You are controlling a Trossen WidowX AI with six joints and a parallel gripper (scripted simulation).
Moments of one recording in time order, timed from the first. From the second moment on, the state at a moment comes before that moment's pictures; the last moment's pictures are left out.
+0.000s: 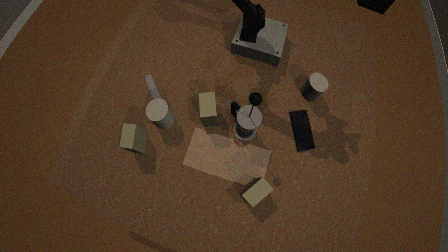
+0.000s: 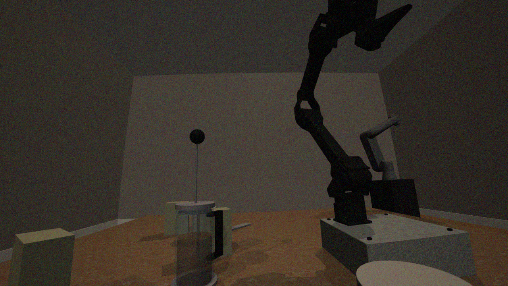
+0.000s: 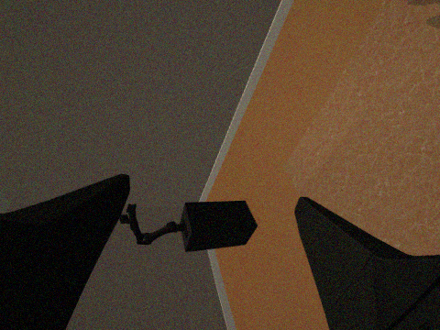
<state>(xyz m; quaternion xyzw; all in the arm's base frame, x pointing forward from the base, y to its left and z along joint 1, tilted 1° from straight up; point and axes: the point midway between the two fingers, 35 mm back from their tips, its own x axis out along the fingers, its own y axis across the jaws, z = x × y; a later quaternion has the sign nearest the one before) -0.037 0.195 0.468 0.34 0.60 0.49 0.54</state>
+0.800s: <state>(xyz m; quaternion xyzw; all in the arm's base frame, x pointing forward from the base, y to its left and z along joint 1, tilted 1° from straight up) 0.247 0.146 0.358 0.14 0.26 0.22 0.93</state>
